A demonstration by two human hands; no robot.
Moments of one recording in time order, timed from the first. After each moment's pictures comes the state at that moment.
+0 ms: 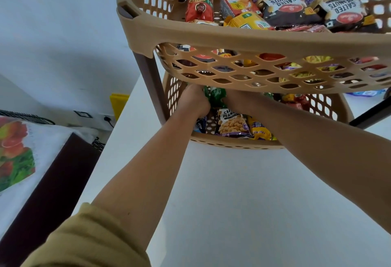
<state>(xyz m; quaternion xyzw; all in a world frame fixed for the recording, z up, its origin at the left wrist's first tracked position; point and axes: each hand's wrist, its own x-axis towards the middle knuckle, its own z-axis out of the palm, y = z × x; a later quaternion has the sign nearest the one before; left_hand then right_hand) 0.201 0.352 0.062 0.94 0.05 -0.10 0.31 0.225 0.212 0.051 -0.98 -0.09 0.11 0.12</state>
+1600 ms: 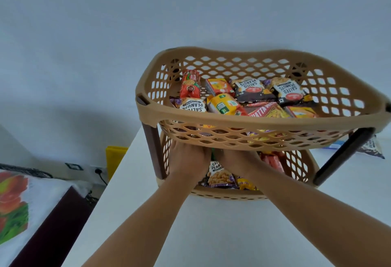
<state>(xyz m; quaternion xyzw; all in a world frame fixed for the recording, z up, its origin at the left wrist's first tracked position) 0.139 0.349 0.110 0.96 -0.08 0.15 0.22 0.158 0.203 0.107 -0.98 -0.12 0.02 0.16</state>
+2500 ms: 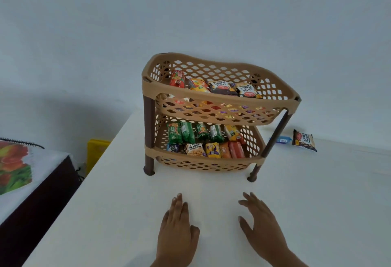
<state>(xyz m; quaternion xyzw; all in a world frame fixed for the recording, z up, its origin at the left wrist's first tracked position) -0.077 0.339 -0.024 0.97 -0.10 0.00 0.23 -0.090 0.088 -0.004 -0.98 -0.02 -0.08 0.17</state>
